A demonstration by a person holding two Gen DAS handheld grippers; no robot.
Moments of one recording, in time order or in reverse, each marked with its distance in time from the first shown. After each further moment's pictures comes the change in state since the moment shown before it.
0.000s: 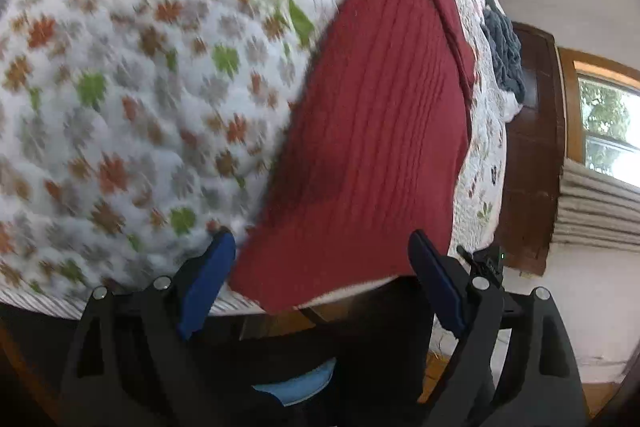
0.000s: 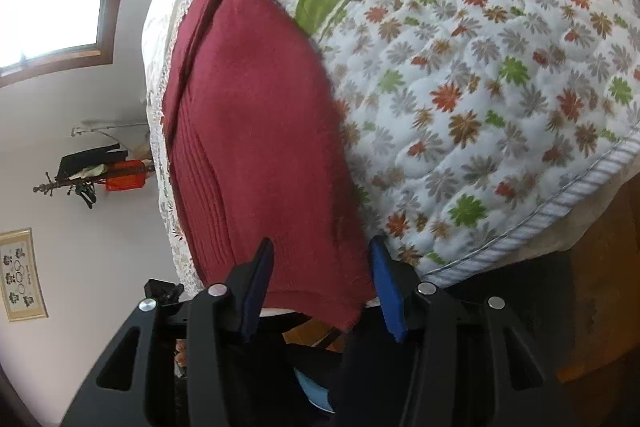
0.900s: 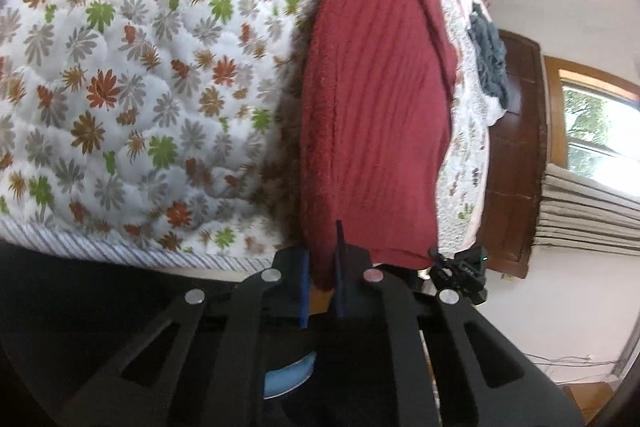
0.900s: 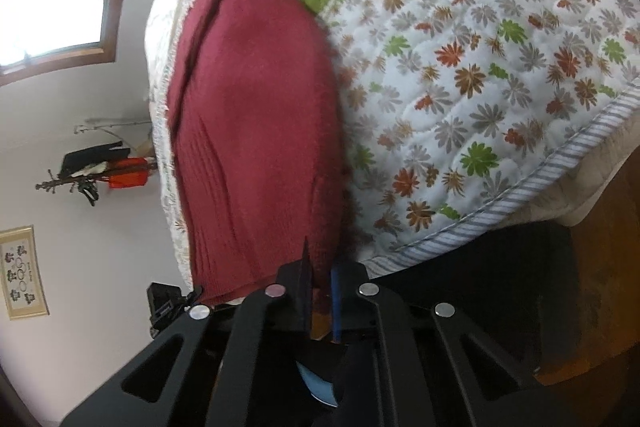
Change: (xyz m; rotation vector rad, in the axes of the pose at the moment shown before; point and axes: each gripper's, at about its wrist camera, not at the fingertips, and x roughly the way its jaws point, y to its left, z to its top) left arm -0.011 -0.002 -0.028 -0.037 -0.052 -0.096; right arm 0.016 0.015 -0.016 0.001 -0.012 0.030
